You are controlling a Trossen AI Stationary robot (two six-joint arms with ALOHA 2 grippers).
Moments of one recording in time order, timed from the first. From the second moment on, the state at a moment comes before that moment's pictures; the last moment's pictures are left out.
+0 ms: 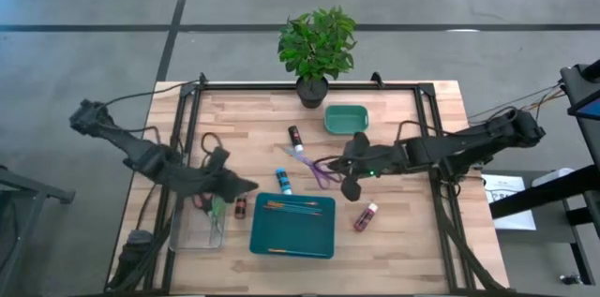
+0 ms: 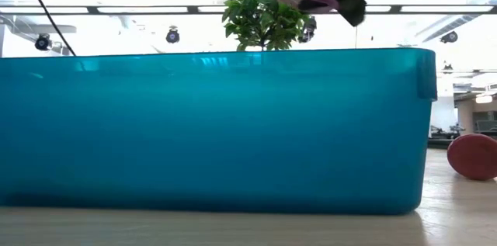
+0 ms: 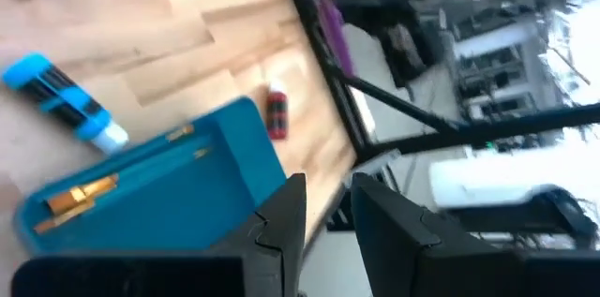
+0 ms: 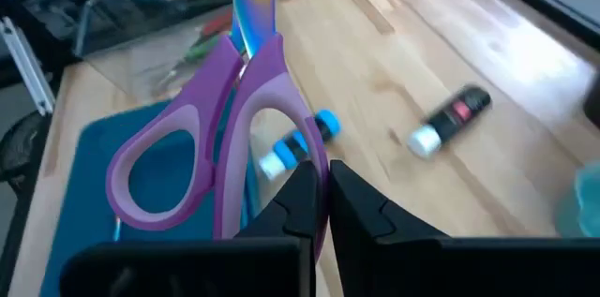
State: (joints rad) left arm -0.54 1.04 0.94 -0.43 -0.51 -1.43; right arm 0.21 1.29 0.95 -0.24 0.32 0.47
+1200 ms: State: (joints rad) left arm -0.34 1.14 0.94 -0.01 -0.46 -1.05; right arm 0.18 1.29 1.14 -0.28 0.43 0.45
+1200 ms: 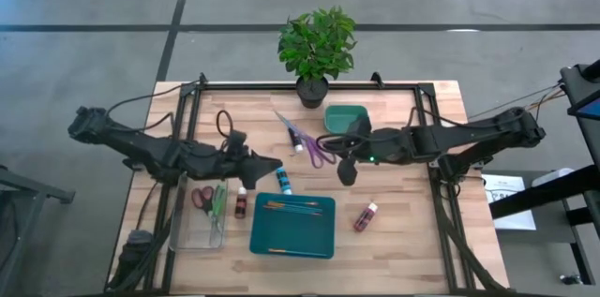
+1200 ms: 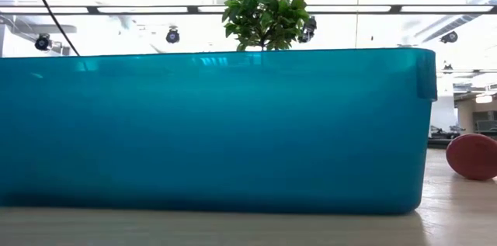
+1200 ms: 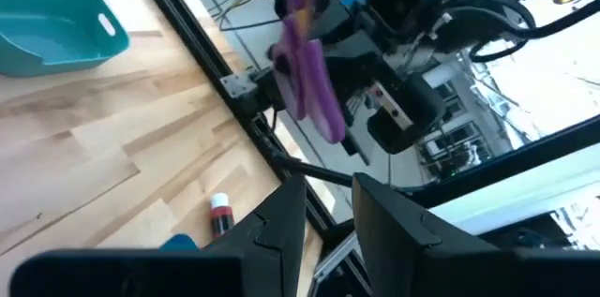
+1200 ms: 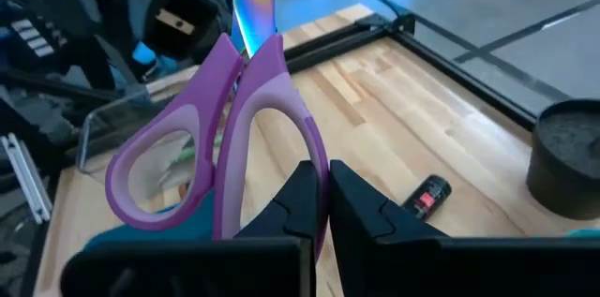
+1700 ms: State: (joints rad) left arm -0.31 1.15 0.94 0.04 -0.64 -1.10; right arm 0.19 1.30 1.14 -0.22 0.44 0.44
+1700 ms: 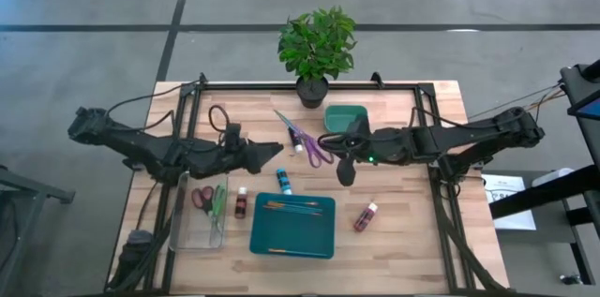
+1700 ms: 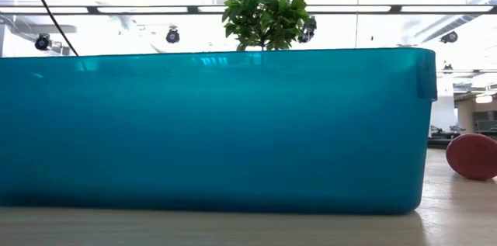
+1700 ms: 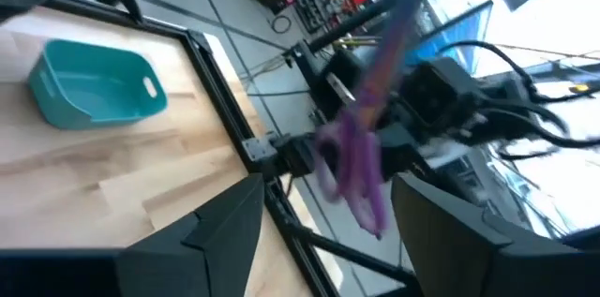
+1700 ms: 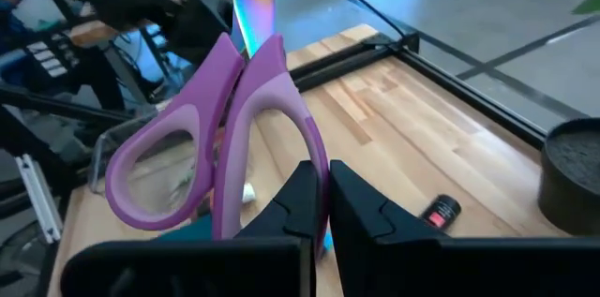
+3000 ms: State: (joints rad) left arm -0.23 1.20 0.94 0.17 -0.65 -1.05; right arm 0.21 1.45 1.31 -0.30 0.42 0.32
